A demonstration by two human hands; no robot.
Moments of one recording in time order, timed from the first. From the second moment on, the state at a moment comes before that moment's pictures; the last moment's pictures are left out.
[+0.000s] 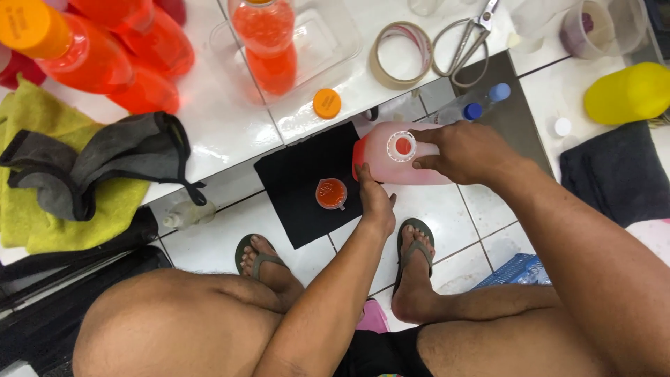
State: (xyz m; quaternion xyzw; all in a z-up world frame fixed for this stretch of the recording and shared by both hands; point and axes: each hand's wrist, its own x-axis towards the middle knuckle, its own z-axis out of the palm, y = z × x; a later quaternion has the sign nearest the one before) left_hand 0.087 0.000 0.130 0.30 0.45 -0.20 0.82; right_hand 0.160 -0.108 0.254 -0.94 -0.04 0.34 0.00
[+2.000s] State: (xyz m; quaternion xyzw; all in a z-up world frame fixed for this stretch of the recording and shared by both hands) left_hand 0.122 0.160 0.331 0.90 -0.11 -0.38 0.16; right_hand 0.047 -0.046 0.195 -0.88 -0.02 0.22 0.41
